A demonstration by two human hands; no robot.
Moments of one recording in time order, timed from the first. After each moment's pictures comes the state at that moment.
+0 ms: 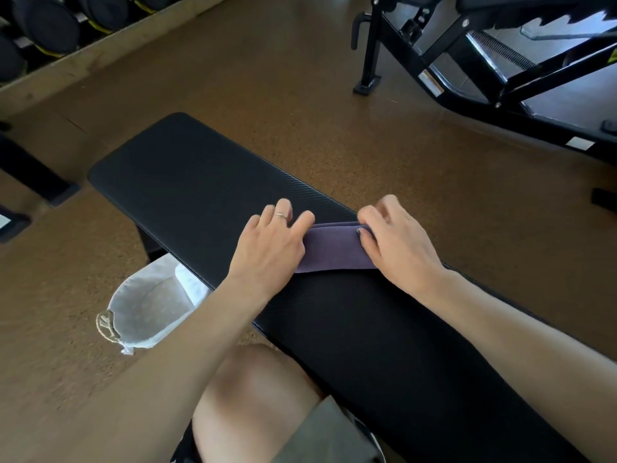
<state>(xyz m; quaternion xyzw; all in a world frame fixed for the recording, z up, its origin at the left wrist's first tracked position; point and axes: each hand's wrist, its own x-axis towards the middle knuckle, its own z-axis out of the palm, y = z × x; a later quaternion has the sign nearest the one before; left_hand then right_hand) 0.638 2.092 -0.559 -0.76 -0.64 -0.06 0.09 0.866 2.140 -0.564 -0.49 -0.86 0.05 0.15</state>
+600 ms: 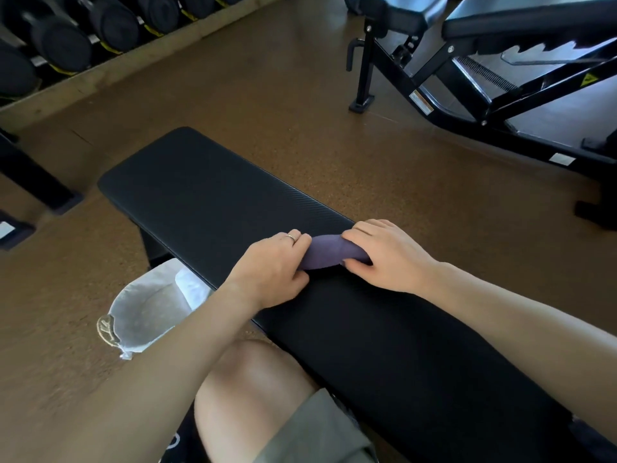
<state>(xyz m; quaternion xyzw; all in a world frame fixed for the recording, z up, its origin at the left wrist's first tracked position) 0.639 2.073 -0.549 -0.82 -0.57 -0.05 -0.01 0.874 2.135 -0.546 -0.37 -0.92 0.09 0.09</state>
